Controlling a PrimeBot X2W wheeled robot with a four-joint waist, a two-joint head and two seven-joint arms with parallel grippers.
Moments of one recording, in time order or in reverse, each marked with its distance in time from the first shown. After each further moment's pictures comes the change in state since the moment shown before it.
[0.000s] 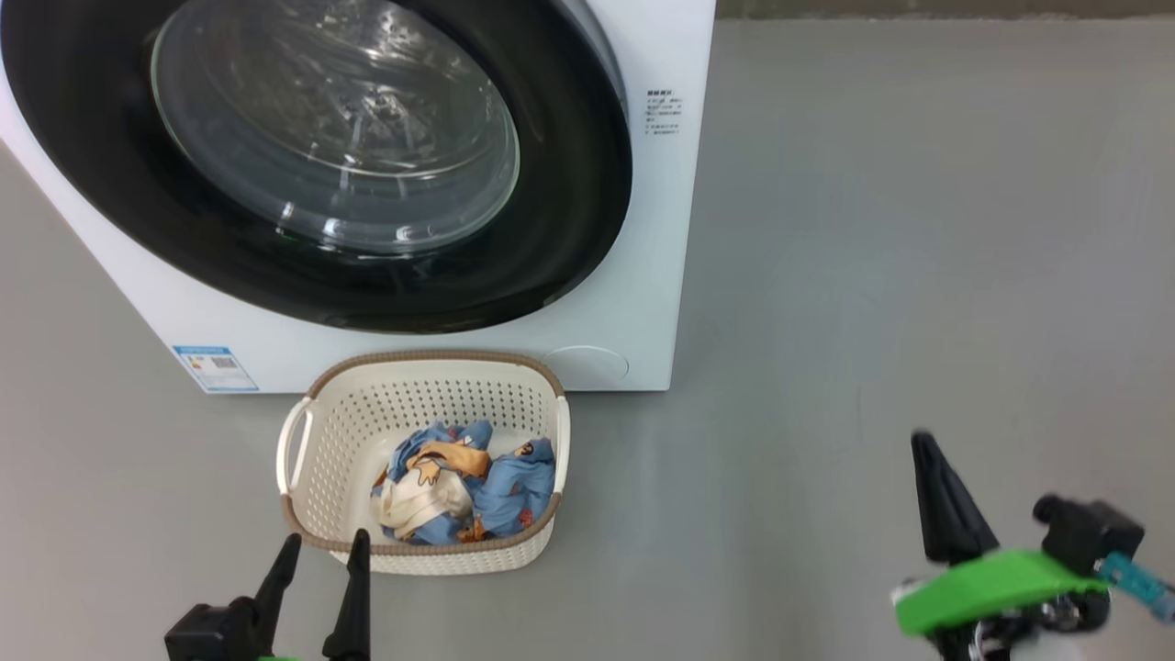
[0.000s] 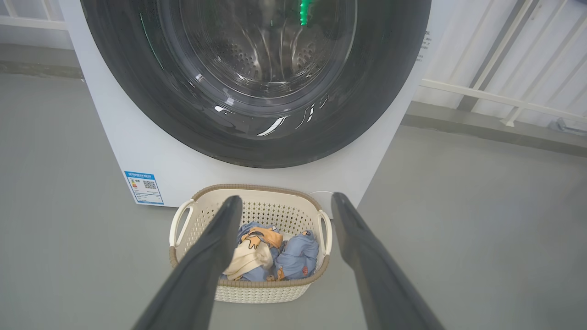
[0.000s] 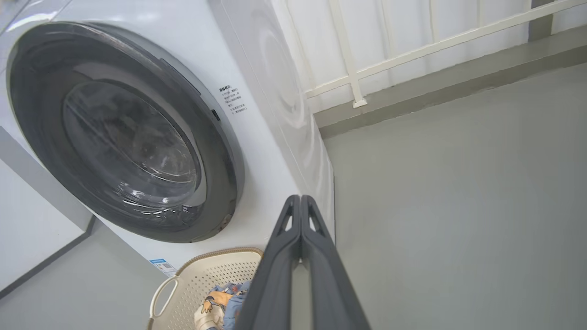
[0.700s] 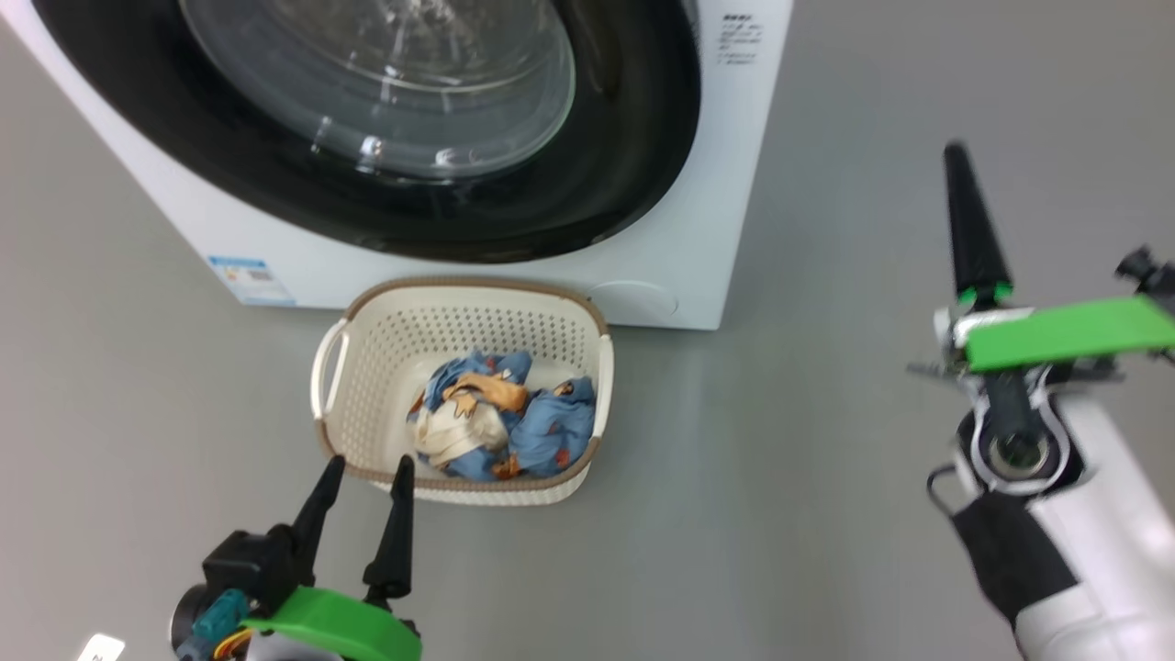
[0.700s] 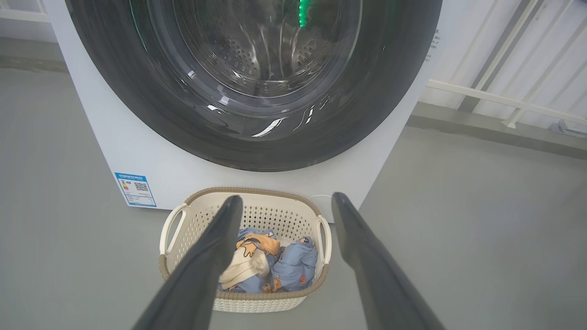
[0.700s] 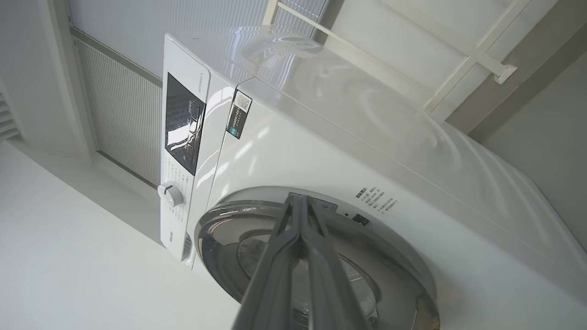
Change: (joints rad) left arm -0.114 -0.017 -0.067 -0.001 -0.008 0.000 -0.001; right arm -0.401 -0.137 0.212 -0.029 0.832 0.000 0.007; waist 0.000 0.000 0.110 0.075
